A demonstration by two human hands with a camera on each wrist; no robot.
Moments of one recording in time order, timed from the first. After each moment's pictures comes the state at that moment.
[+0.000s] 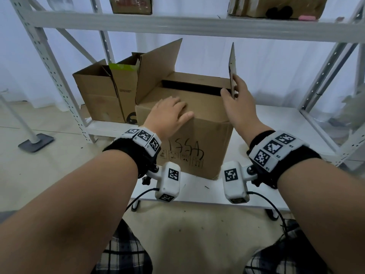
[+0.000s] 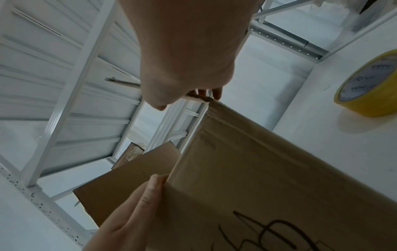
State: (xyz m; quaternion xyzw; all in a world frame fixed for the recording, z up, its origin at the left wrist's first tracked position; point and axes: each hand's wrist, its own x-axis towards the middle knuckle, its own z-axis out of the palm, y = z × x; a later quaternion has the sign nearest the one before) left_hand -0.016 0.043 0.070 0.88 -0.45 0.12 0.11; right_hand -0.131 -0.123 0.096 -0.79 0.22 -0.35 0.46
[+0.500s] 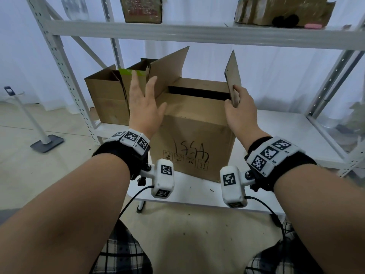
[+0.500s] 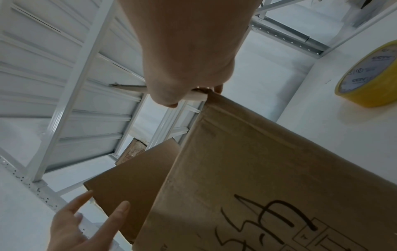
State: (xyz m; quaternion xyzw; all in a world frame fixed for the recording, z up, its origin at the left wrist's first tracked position) left_hand -0.005 0.086 0.081 0.86 -0.29 0.26 0.33; right_hand -0.128 -0.114 0.092 -0.81 0.23 -0.35 0.40
